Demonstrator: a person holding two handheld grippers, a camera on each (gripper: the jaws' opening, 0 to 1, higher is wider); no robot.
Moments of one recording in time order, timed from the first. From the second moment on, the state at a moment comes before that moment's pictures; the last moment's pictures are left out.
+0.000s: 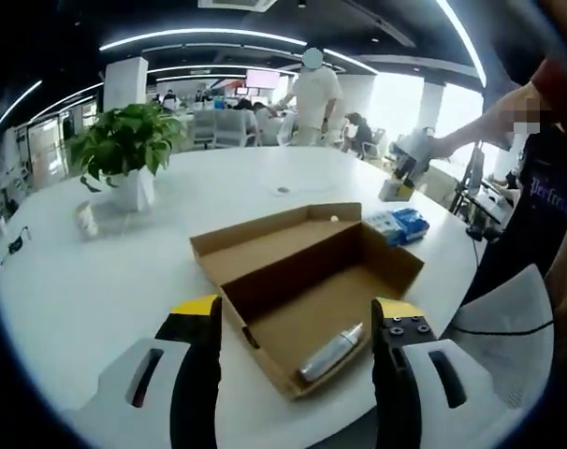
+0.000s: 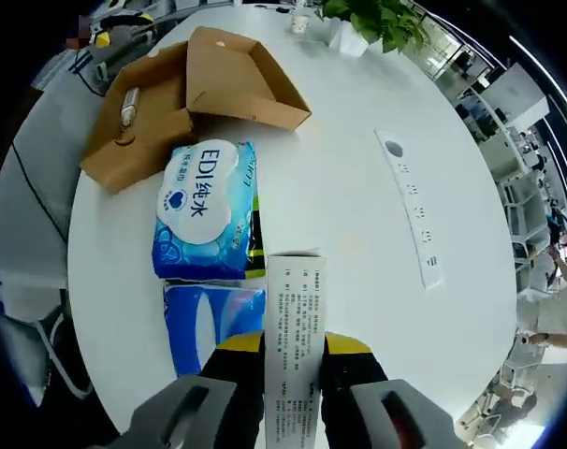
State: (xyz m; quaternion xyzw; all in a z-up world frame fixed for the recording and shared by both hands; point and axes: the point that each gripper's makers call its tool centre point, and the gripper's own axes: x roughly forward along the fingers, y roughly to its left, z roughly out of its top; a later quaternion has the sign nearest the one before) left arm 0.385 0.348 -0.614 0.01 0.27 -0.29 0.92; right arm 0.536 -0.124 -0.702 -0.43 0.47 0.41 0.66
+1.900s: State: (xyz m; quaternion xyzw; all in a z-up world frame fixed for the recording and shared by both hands) left arm 0.374 0.356 -0.618 0.04 0.29 -0.27 0.92; right arm 0.533 -0.139 -0.748 -0.45 0.48 0.43 0.62
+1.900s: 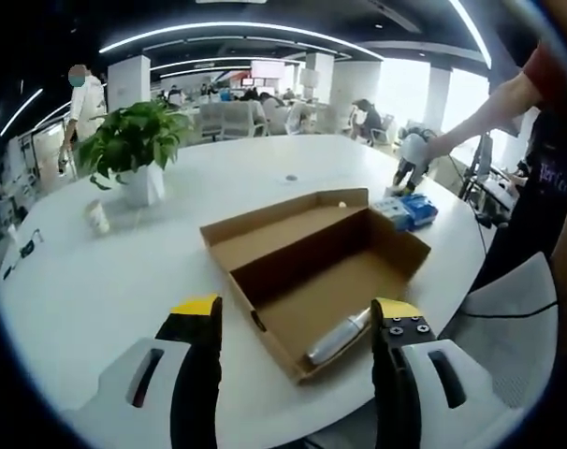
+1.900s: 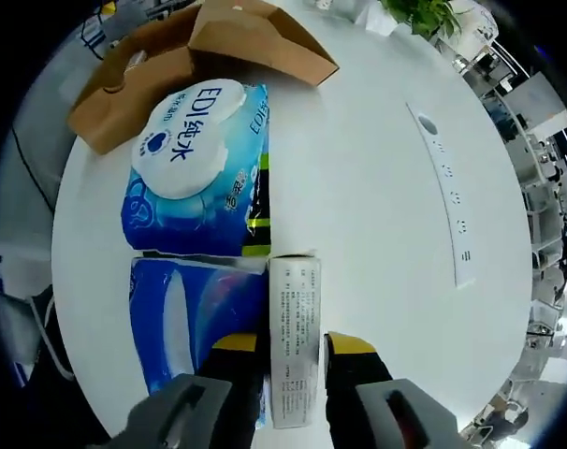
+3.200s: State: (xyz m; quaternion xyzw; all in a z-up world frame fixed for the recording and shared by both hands) left arm 0.366 0.345 -0.599 0.02 0.24 -0.31 0.92; right arm 0.531 -0.114 -0.642 -0.23 0.40 0.27 0.85
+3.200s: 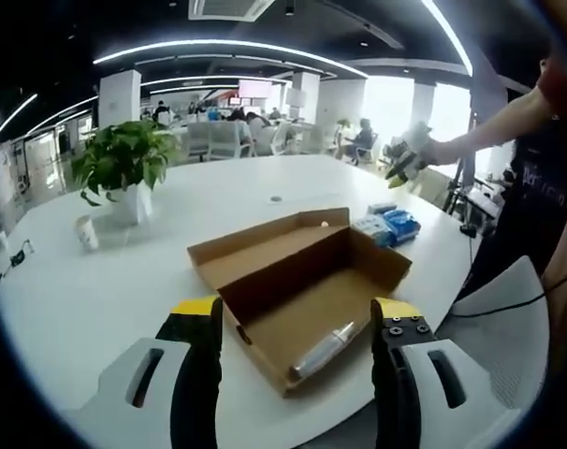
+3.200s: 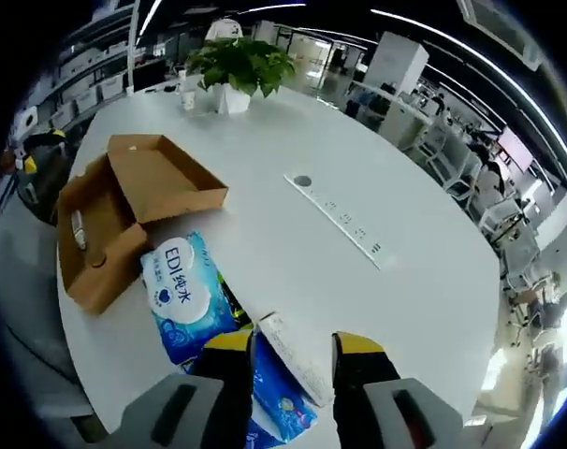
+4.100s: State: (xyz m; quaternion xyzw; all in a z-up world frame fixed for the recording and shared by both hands) left arm 0.361 0.337 -0.602 0.01 0.23 -0.35 0.91; right arm 0.472 -0.042 -0.602 -0.07 0.30 0.23 0.92
